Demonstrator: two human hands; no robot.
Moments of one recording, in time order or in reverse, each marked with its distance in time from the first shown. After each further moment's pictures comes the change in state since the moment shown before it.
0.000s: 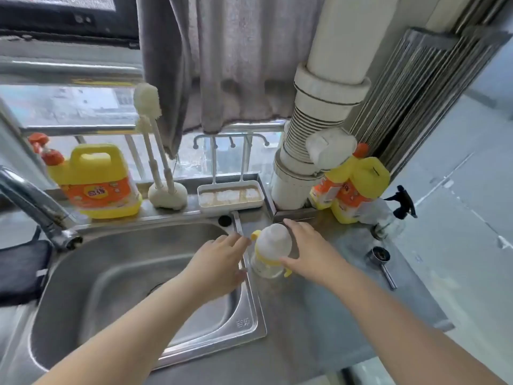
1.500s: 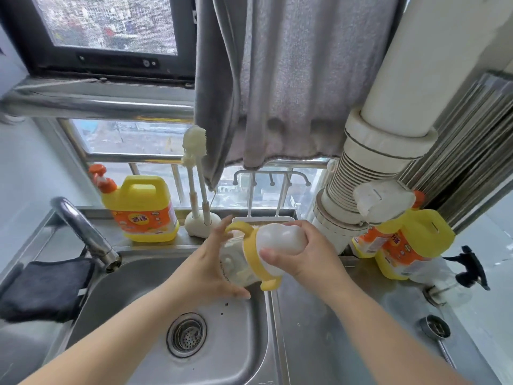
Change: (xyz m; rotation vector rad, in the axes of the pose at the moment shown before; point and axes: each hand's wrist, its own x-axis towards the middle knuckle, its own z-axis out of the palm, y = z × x) left_hand 0.001 -0.082 -0.042 -0.689 0.265 -0.234; right_hand 0.044 -0.094 -0.052 0.760 0.116 -0.049
